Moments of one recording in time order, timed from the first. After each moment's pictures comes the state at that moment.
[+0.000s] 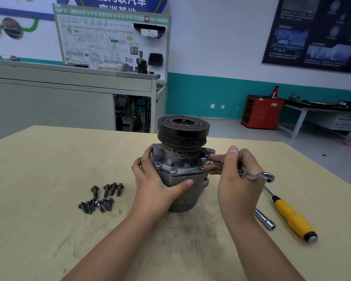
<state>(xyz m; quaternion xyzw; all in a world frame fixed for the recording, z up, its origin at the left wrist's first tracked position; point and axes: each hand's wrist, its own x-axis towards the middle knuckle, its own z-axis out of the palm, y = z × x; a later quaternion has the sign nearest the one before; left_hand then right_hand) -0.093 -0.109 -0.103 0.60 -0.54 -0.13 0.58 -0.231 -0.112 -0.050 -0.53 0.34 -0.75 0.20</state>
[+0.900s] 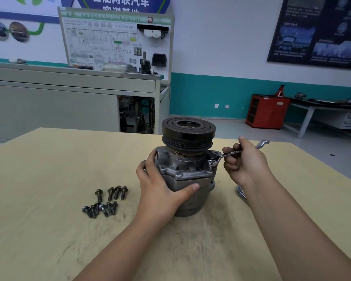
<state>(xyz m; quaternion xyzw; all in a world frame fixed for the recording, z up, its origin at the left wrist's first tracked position) -0.092 -0.108 -0.104 0.59 -0.55 -0.13 0.57 -0.253 -0.182 -0.017 -0.29 0.37 -0.60 0.64</state>
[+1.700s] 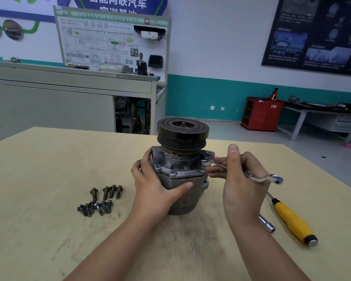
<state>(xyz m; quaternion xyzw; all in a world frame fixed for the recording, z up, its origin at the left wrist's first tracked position) -0.093 -0.108 -0.102 0.60 -0.54 -0.13 0.58 -0.236 -0.110 -0.042 -0.50 0.31 -0.76 0.29</state>
